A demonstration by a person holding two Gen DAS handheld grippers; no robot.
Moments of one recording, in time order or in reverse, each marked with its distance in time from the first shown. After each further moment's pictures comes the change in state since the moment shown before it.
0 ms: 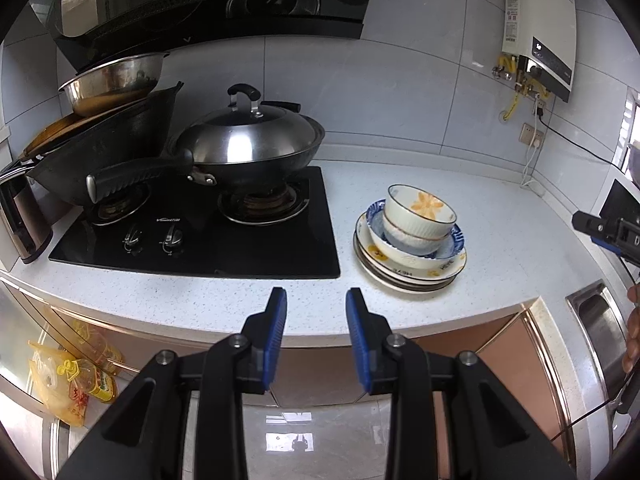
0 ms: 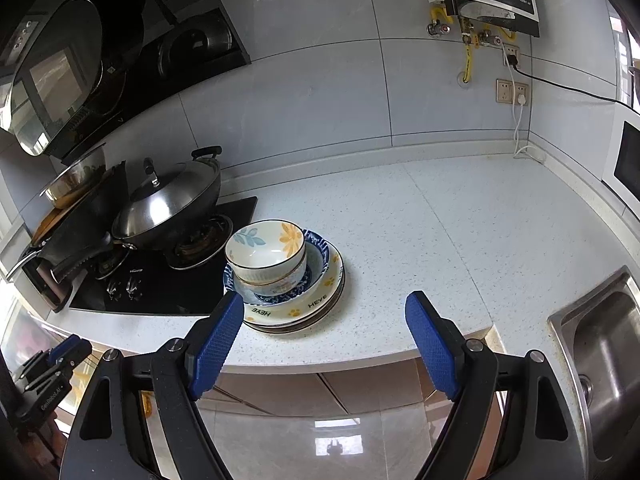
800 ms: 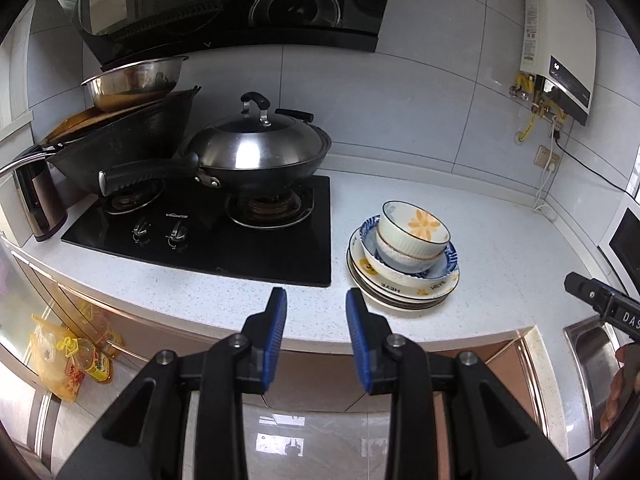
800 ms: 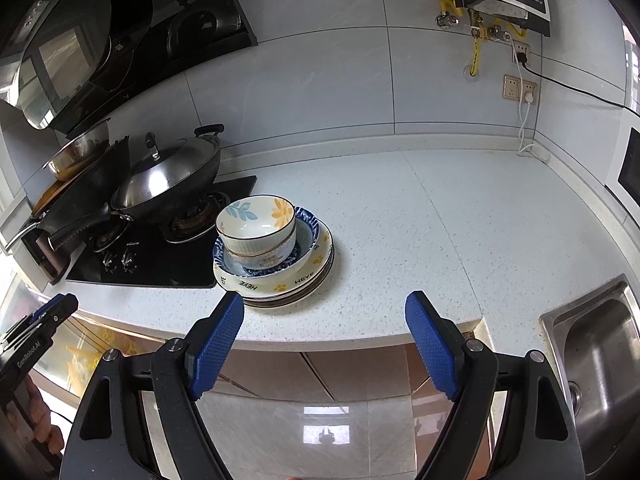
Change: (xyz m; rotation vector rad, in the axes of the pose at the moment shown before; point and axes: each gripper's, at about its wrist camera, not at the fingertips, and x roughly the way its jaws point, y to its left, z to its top) left arm -0.014 -0.035 0.003 -0.088 -0.029 0.072; right arm -0.001 -0.014 -0.014 -0.059 0.046 0.009
